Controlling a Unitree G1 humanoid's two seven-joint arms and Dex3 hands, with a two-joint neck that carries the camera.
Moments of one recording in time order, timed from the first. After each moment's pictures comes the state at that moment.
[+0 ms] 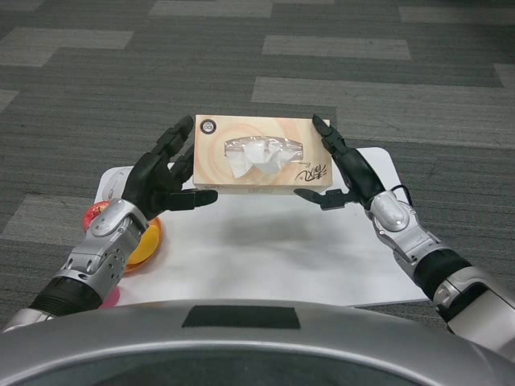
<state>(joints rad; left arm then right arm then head) -0.12 0.27 -0.25 0.34 -0.56 -0.21 -0.26 -0.34 -0.45 0.59 0.71 0.26 -0.57 -0.02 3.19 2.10</state>
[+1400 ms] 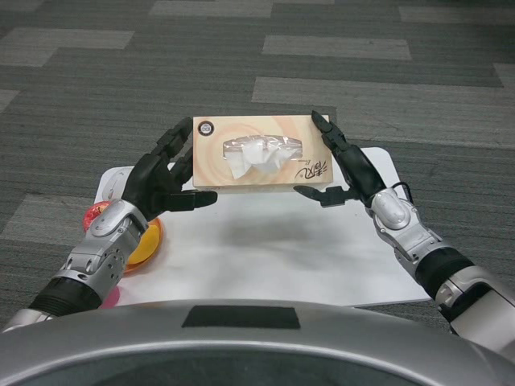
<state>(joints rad) -0.12 0.28 -0.25 0.34 -0.56 -0.20 -0.26 -0.34 -0.46 0.59 0.67 0.26 -0.57 -0.03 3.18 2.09</state>
